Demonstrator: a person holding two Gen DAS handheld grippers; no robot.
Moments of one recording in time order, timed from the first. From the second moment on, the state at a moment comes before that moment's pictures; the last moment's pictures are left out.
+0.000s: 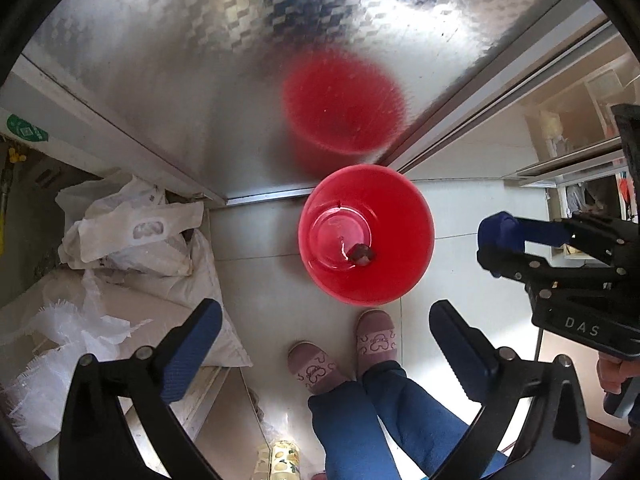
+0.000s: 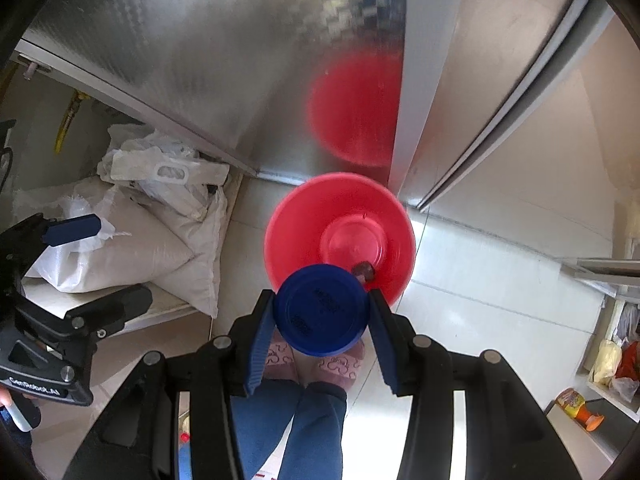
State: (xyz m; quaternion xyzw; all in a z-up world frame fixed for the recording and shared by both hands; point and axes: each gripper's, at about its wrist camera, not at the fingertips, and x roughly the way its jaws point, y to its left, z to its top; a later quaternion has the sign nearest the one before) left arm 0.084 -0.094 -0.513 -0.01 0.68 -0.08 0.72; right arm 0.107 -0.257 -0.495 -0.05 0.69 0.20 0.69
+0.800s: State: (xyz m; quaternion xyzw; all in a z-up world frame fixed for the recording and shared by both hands) left arm 0.058 -0.092 -0.375 -0.02 0.64 -0.07 0.76; right arm 0.082 -0.261 -0.361 -0.05 0.65 0.22 0.72
